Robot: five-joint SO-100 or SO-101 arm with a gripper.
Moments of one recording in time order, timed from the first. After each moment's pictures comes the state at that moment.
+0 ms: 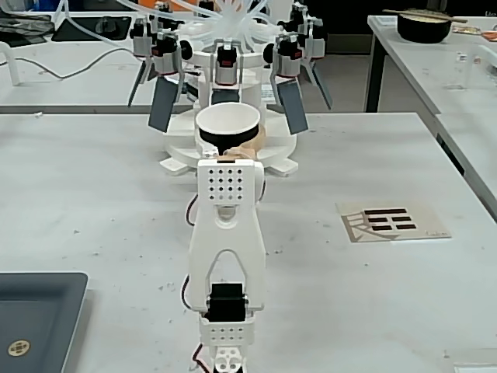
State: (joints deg) arm -3.4 74.0 116.3 -54.8 -91.8
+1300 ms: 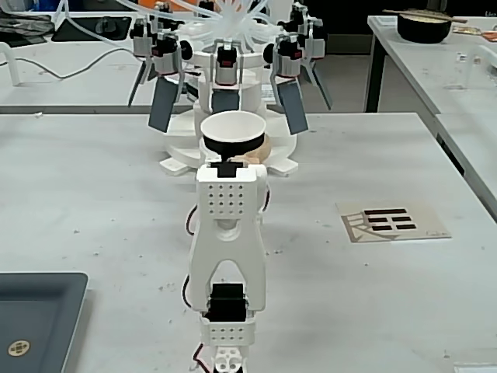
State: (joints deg) arm -2.5 90.0 135.1 -54.8 -90.7
